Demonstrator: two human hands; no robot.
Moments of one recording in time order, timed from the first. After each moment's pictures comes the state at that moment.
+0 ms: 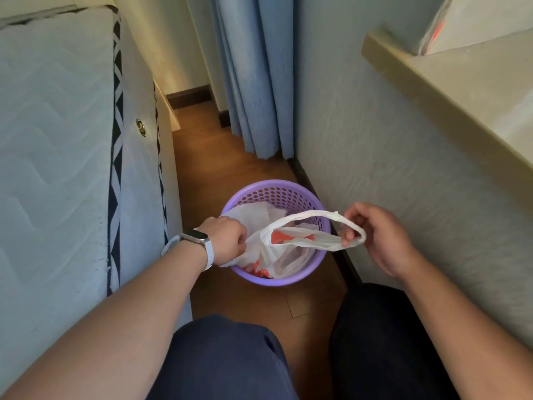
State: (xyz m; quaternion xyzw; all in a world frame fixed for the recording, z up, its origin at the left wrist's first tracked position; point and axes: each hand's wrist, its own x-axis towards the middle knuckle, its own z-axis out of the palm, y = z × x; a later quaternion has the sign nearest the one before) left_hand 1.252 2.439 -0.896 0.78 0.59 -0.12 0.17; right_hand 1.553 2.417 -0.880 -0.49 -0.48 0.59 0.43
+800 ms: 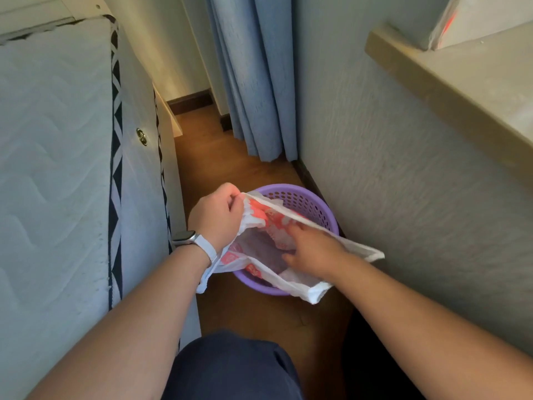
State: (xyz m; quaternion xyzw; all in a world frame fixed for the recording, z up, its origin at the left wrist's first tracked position) left_hand 1.257 2.461 -0.874 0.66 0.69 0.24 0.15; right_hand 1.464 2.444 -0.932 -0.55 -0.78 0.30 0.01
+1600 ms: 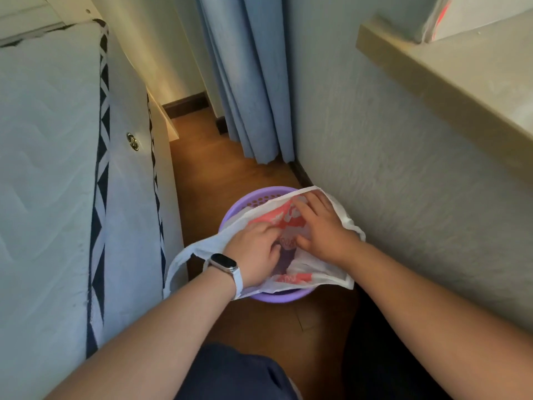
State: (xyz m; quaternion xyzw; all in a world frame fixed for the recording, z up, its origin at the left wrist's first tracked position) left_hand 1.301 2.441 -0.924 0.82 0.55 0.02 0.14; right_hand 1.498 2.480 -0.959 -0.52 -0.81 0.24 0.15
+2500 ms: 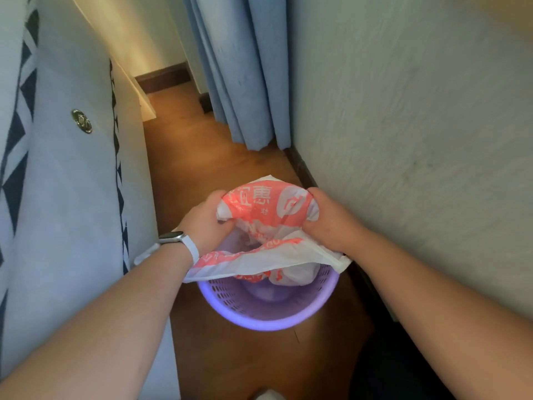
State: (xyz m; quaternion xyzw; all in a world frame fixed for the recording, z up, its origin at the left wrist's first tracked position) left_hand 1.230 2.533 -0.985 0.66 0.69 0.11 0.27; right_hand 1.507 2.533 -0.998 -0.61 -0.66 0.40 0.16
